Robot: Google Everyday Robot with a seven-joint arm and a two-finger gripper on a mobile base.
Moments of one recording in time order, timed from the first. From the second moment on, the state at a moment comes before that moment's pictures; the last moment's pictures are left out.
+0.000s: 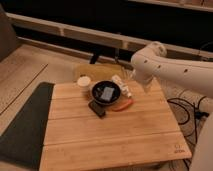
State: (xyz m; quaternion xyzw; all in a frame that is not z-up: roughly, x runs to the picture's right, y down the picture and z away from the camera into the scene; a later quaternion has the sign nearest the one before) arm 0.181 -0.017 0.759 -0.04 0.17 0.89 0.42
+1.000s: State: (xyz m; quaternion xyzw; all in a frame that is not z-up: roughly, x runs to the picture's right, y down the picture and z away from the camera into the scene) arm 0.175 0.037 0.816 -0.15 0.13 0.88 0.43
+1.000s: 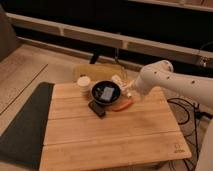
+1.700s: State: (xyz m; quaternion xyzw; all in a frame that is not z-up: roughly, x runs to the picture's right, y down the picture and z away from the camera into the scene) arm 0.190 0.068 0.860 -0.15 0.20 0.89 0.39
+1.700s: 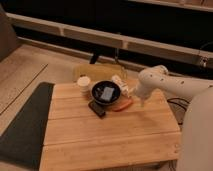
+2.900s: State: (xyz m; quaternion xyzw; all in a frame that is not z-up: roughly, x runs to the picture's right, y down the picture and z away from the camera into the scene) arm 0.183 0.096 0.917 -0.17 0.27 0.86 0.39
